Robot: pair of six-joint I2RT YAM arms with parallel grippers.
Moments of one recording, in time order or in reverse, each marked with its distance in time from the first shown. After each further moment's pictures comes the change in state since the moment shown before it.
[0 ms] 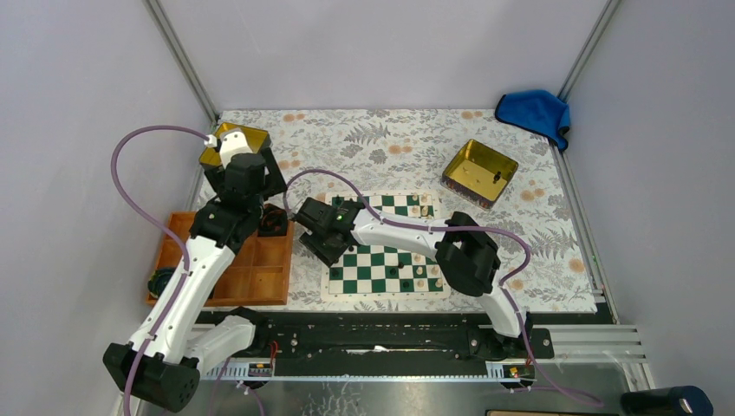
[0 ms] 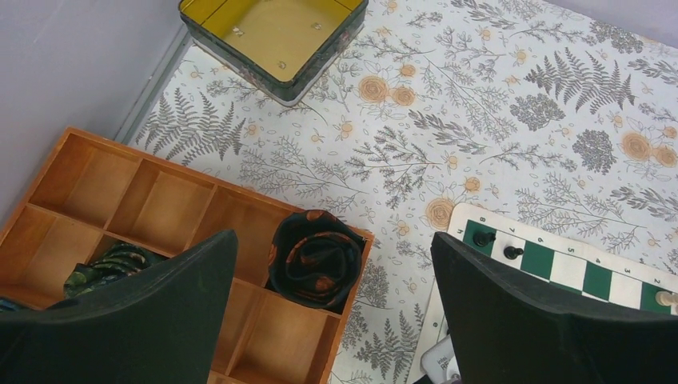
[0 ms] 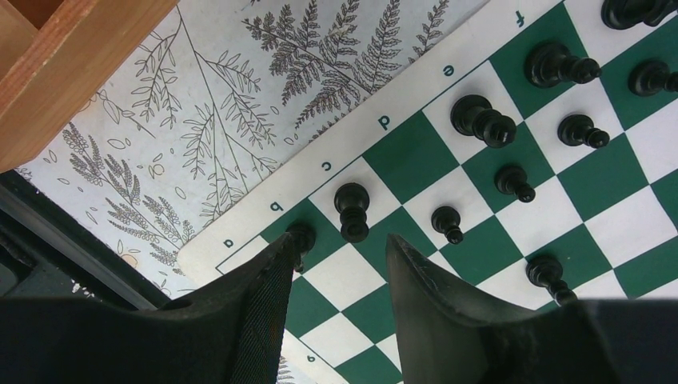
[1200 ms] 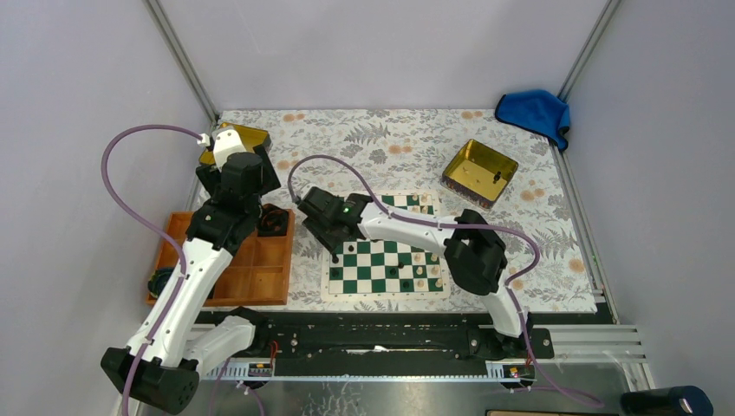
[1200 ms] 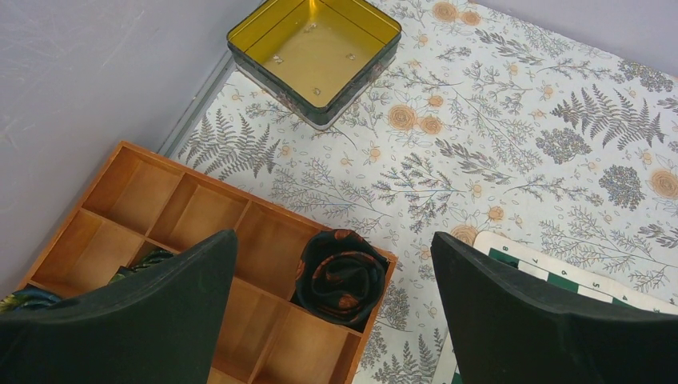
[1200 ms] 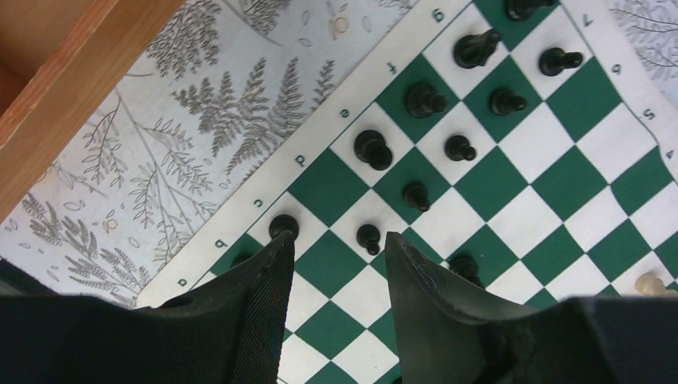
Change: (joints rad) left arm -0.002 -0.014 0.019 0.003 -0.104 0.031; right arm -0.026 -0.039 -0.010 0.055 0.128 -0.002
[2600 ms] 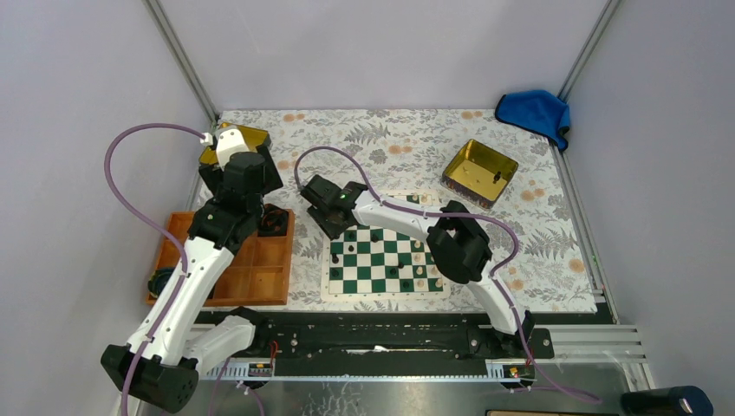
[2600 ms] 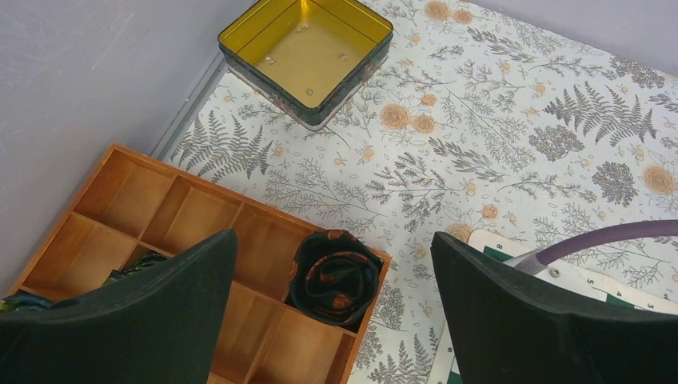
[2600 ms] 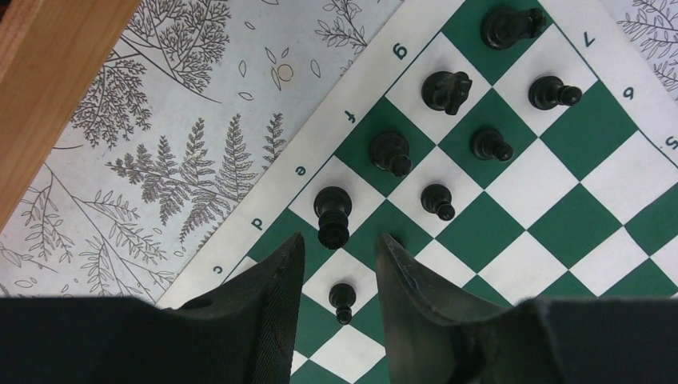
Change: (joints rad) left arm -0.012 0.009 0.000 0.011 0.002 0.000; right arm -0.088 0.139 0.134 -0.029 -0.037 0.029
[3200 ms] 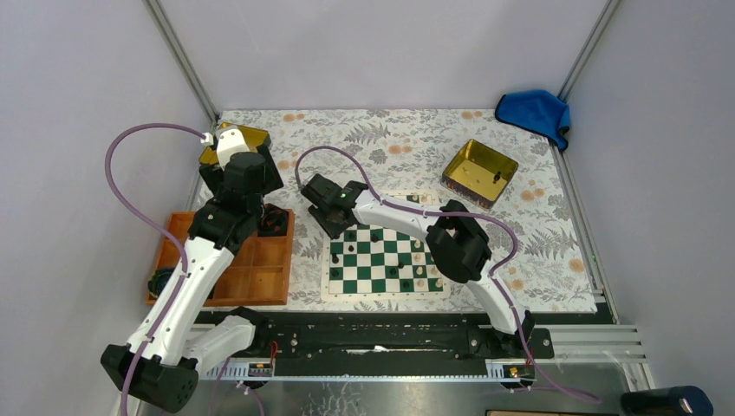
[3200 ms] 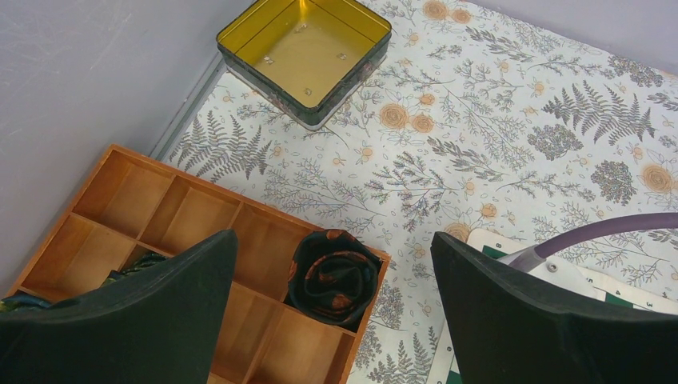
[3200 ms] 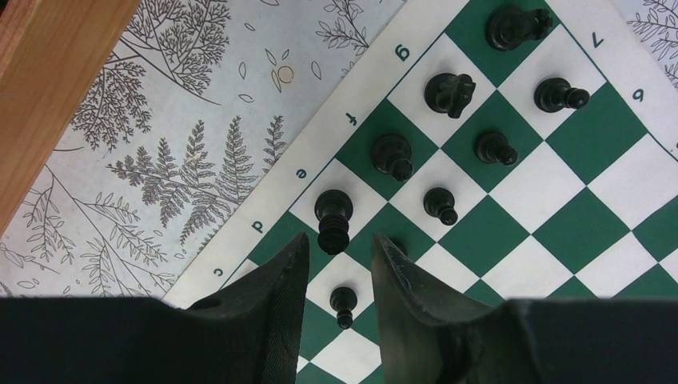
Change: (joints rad) left arm -0.005 0.000 0.000 0.001 0.000 0.000; right arm -0.008 0.011 0.002 0.000 -0.023 0.003
